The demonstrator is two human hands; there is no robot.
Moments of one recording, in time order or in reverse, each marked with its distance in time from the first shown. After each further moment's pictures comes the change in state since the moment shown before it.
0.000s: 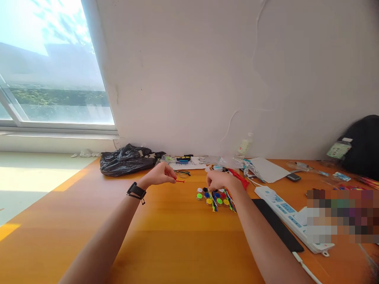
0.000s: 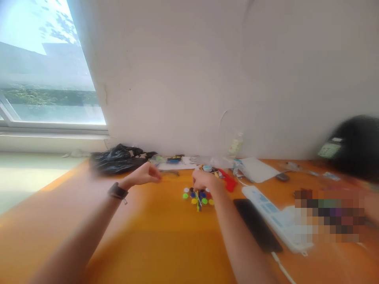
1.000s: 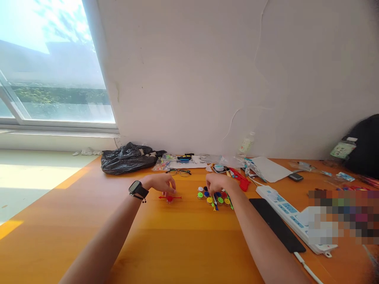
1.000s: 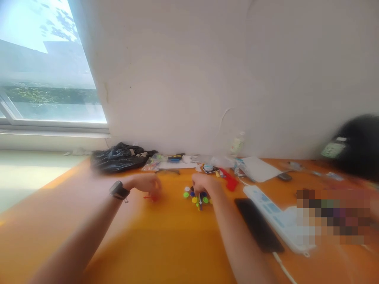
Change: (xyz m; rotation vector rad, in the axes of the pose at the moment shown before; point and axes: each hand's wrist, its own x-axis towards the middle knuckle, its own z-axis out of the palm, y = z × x) left_hand 0.003 -0.016 0.006 0.334 -0.481 -0.105; right_hand 0.028 0.012 0.022 -0.095 -0.127 0.047
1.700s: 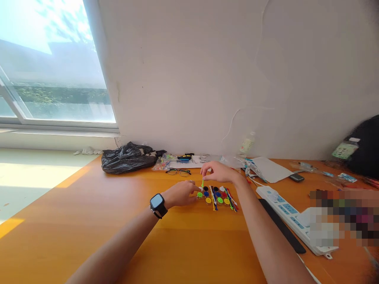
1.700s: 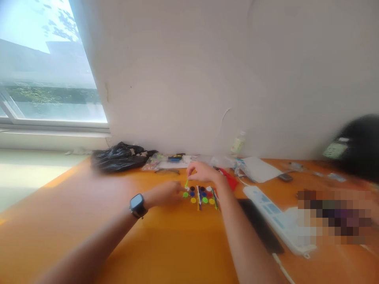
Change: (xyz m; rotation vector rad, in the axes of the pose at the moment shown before) left_hand 0.042 0.060 0.070 0.174 0.392 0.302; right_hand -0.037 -0.002 -0.031 0.276 0.372 -0.432
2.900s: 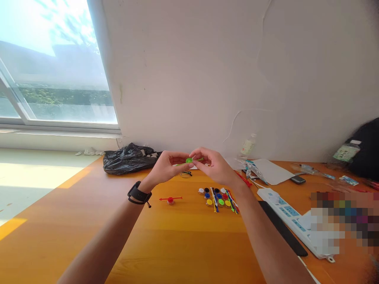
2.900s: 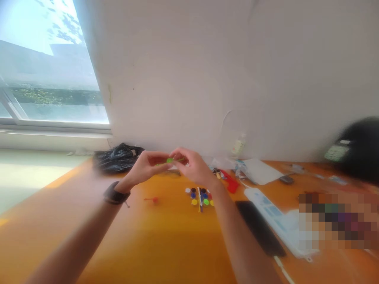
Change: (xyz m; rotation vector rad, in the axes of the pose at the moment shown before) left_hand -0.030 0.046 -0.118 -0.660 0.530 0.032; right_hand -0.020 -0.099 -0.003 0.373 0.410 -0.312
